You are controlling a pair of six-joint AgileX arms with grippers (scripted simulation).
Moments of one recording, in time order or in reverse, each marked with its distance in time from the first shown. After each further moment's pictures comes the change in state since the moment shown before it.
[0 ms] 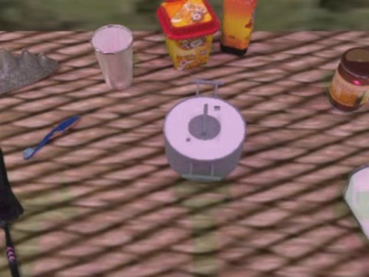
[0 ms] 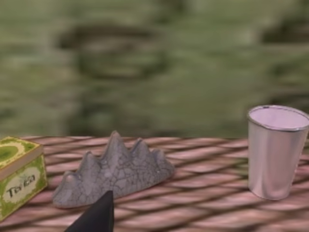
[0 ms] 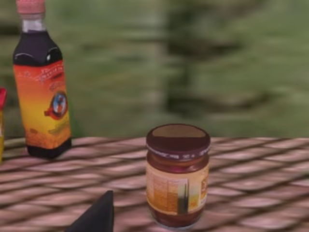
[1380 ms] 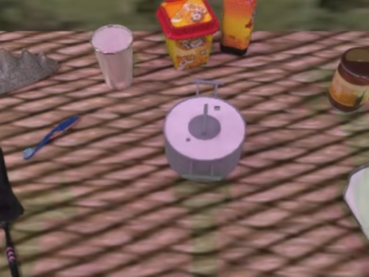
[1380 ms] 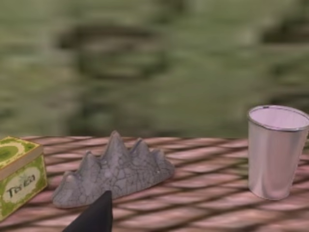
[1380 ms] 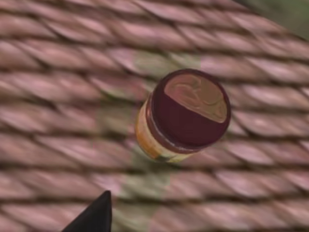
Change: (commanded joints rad) left arm 0.000 0.000 0.000 0.000 0.000 0.000; right arm -0.026 1.598 1.593 -0.867 -0.086 -0.452
